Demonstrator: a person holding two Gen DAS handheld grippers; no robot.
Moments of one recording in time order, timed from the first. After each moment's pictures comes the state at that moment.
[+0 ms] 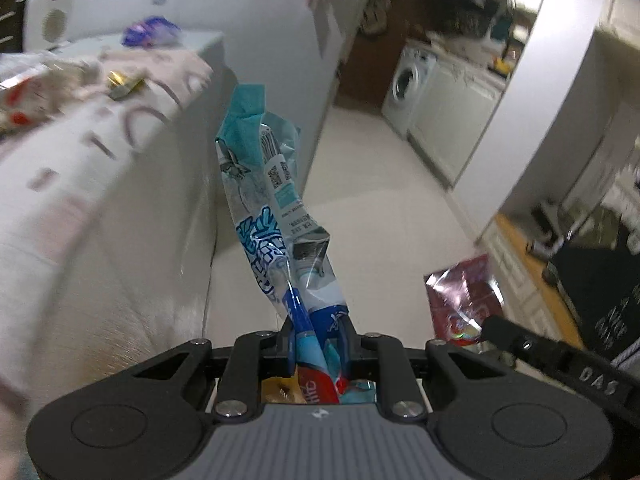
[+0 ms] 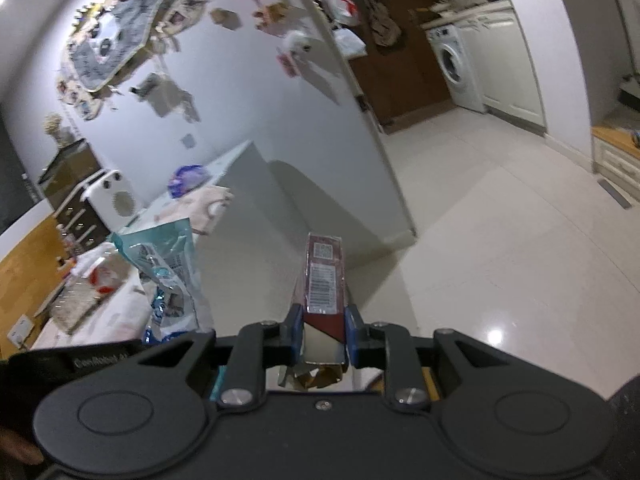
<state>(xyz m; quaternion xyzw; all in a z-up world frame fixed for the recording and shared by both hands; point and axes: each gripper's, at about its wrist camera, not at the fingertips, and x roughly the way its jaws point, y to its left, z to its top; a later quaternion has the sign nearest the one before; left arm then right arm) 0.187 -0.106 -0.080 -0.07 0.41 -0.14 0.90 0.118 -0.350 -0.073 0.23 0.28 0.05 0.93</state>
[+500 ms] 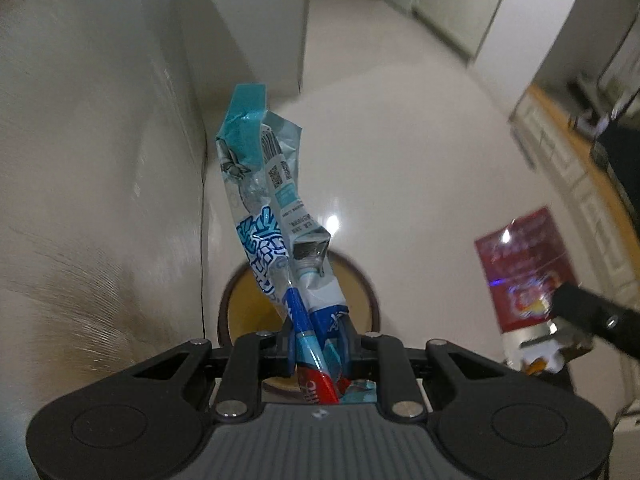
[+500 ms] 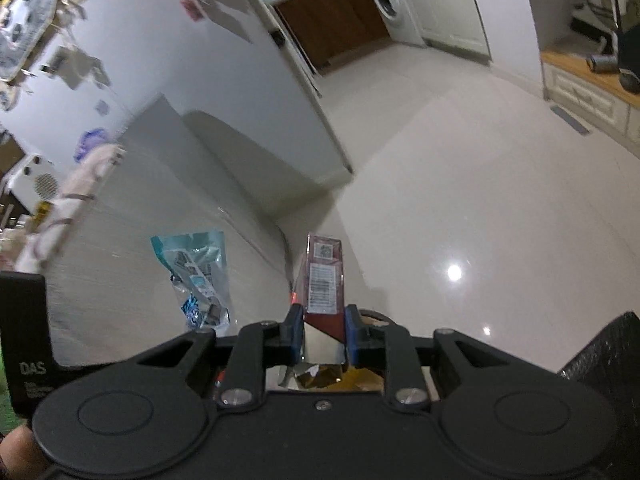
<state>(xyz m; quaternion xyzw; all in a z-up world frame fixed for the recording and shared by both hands) 0.288 -0.179 -0.248 0.04 0.55 -0.15 0.82 0.175 -0.400 -0.187 0.25 0.39 -0.02 0.89</state>
